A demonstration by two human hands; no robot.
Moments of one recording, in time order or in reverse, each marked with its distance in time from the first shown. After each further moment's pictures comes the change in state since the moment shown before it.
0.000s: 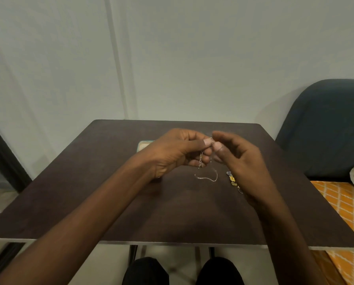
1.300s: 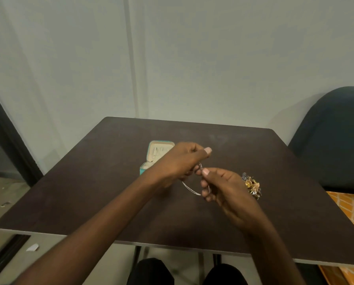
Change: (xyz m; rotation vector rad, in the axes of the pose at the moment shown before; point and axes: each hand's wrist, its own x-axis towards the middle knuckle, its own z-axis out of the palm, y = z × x) left_hand 0.001 -0.033 -0.020 0.246 0.243 -0.052; right_hand -0.012 0.032 0.047 0.354 -0.184 0.402
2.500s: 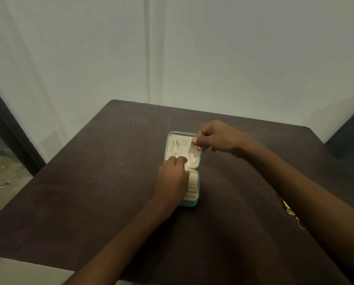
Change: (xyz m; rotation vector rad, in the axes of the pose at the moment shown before) left_hand 0.076 -0.146 -0.059 0.895 0.465 0.071; right_hand 0.215 -0.014 0.031 -0.999 -0.273 0.065
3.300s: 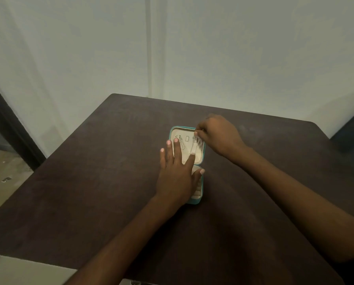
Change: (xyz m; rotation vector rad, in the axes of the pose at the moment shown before) left_hand 0.002 -0.015 0.030 0.350 0.109 0.158; right_hand 0.027 0.024 0.025 -0.594 0.409 -0.209
